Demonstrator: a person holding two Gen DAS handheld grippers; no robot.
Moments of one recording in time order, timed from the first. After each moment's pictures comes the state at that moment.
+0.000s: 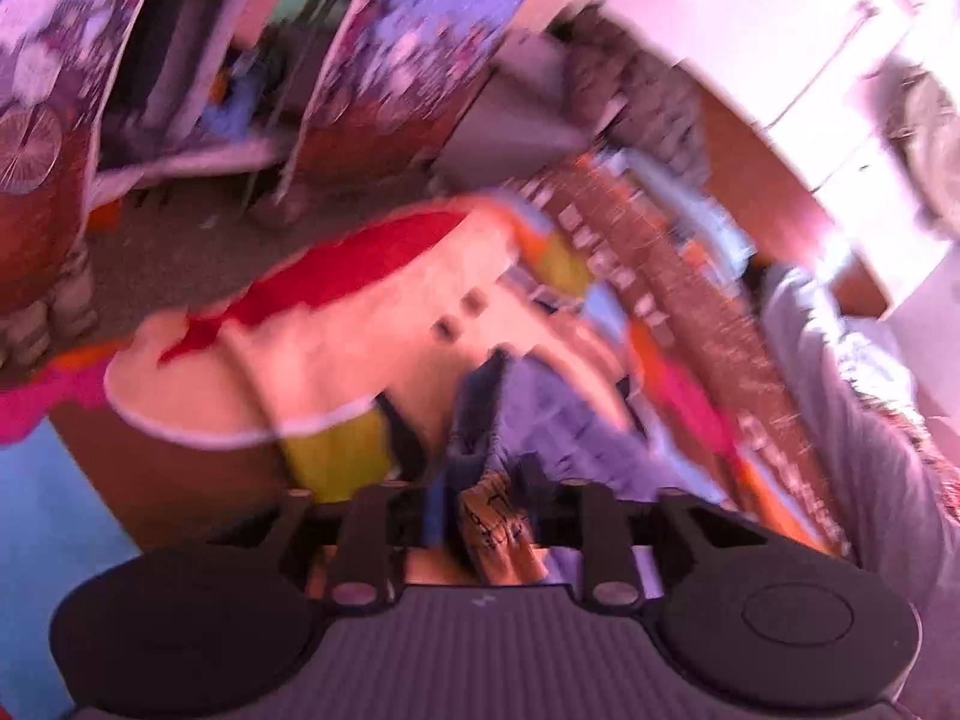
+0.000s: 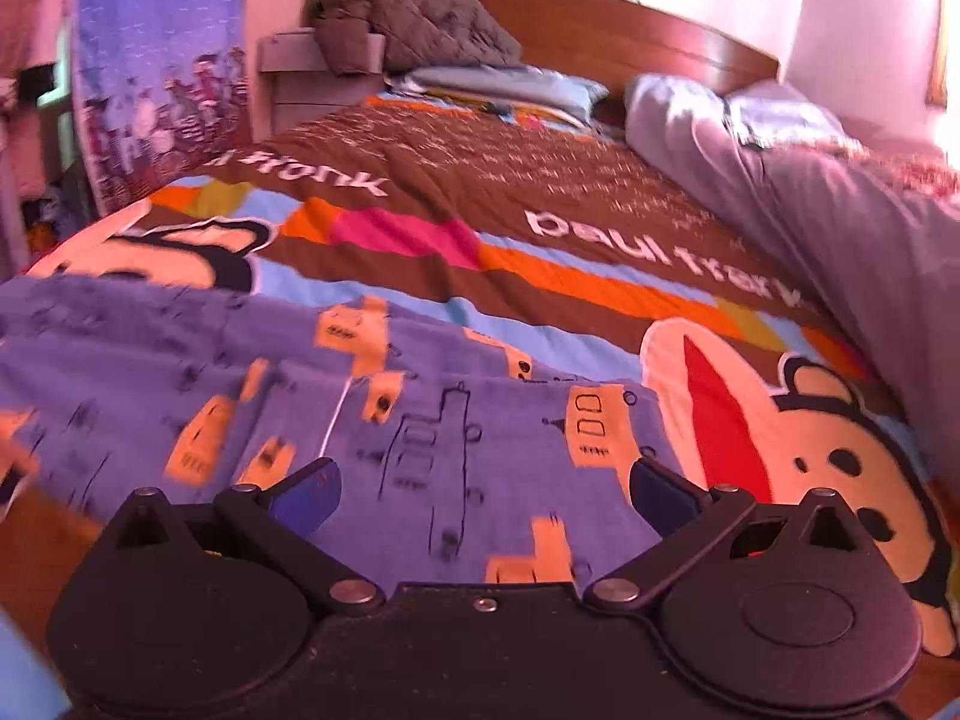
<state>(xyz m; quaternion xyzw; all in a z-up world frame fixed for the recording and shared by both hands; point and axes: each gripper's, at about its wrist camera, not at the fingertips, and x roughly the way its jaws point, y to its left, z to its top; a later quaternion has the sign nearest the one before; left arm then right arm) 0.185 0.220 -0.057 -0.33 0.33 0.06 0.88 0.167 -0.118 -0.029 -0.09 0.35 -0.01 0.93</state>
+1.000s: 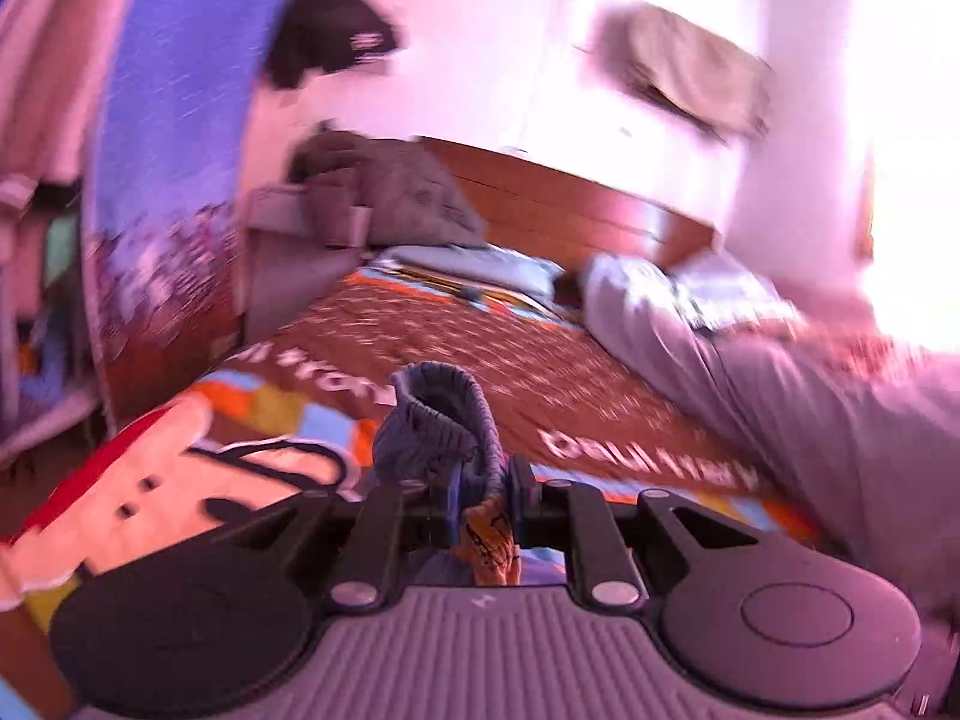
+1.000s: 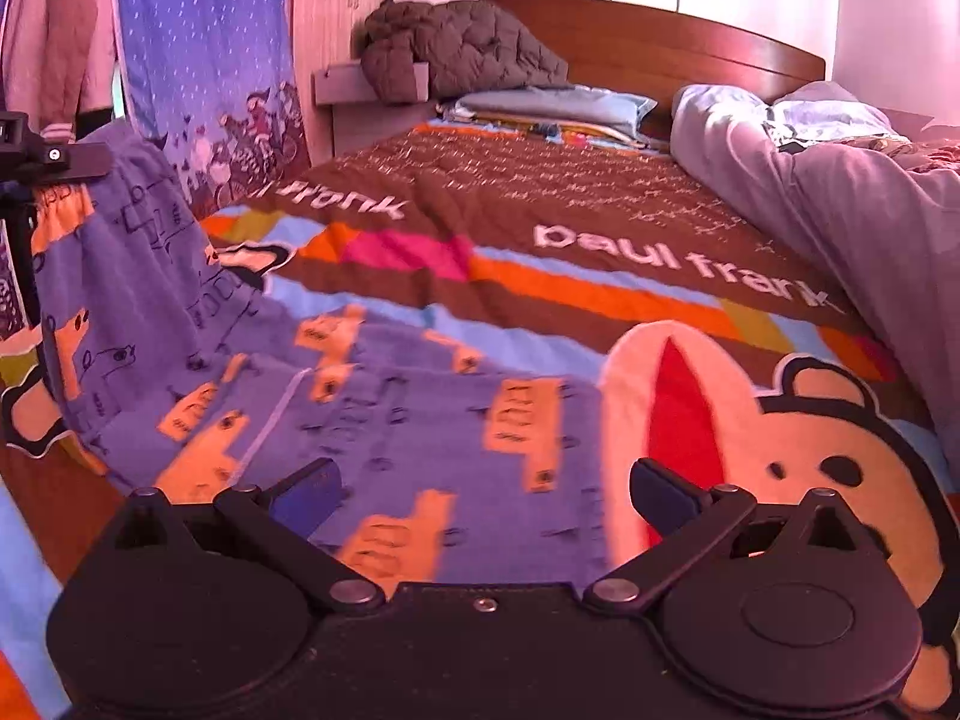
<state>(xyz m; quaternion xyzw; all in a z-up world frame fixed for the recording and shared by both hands) 0.171 0.016 0.046 -0.09 0.19 -0.08 0.98 0.157 -0.219 -0.016 -0.04 0.33 0.08 0.94</state>
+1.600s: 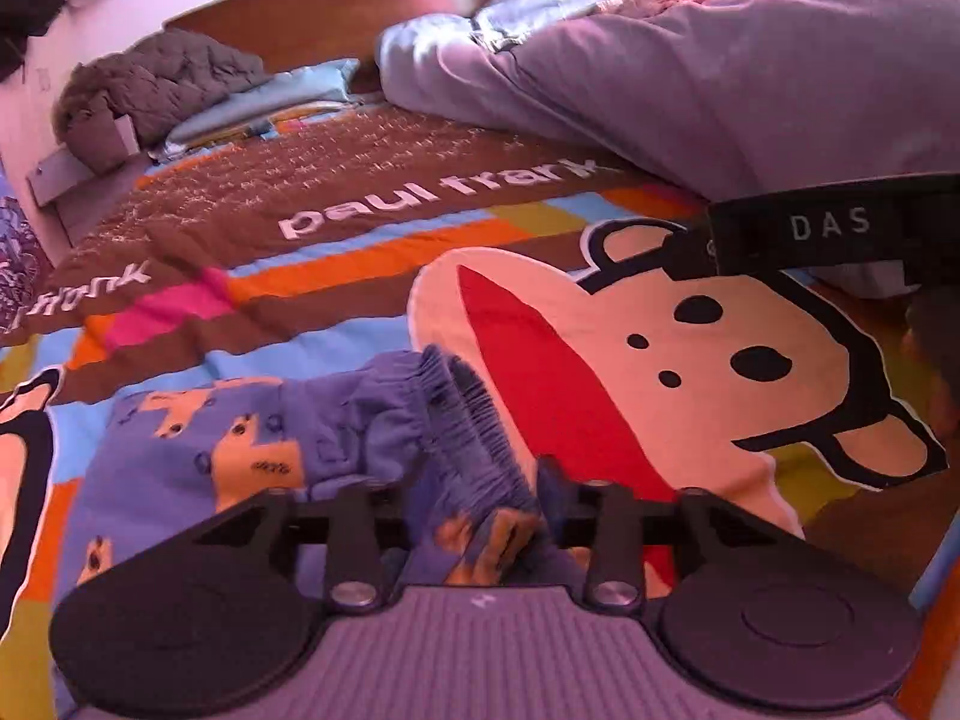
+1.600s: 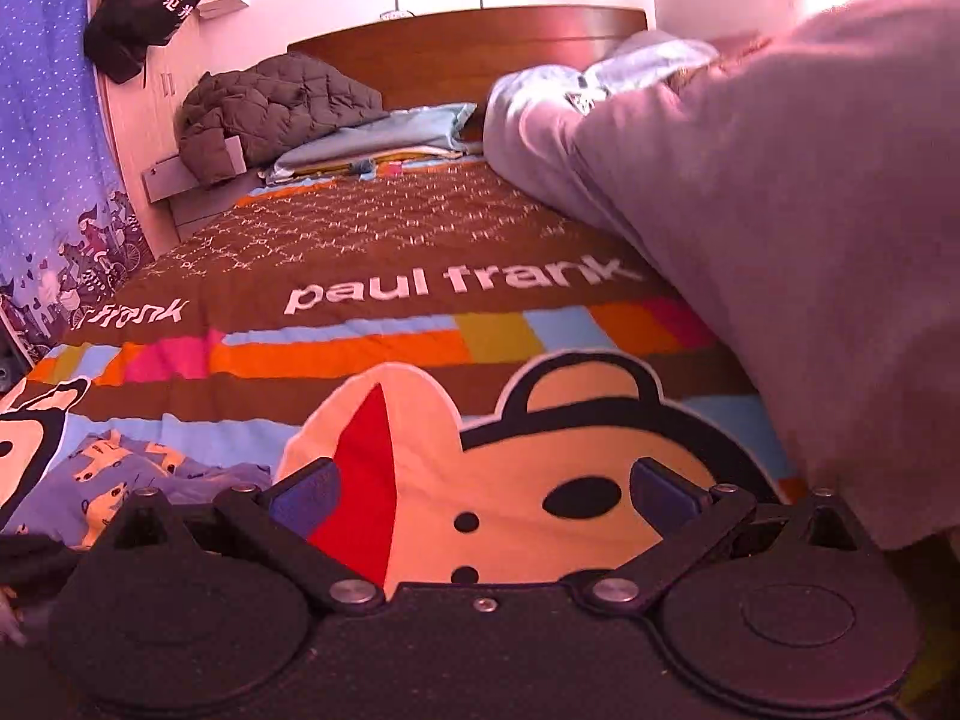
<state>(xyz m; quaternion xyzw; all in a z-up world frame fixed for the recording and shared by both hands) 0.181 -0.214 -0.047 0.11 0.35 -0.19 0.91 0.188 -0.396 -0.005 0.06 0.32 -0.05 0.95</state>
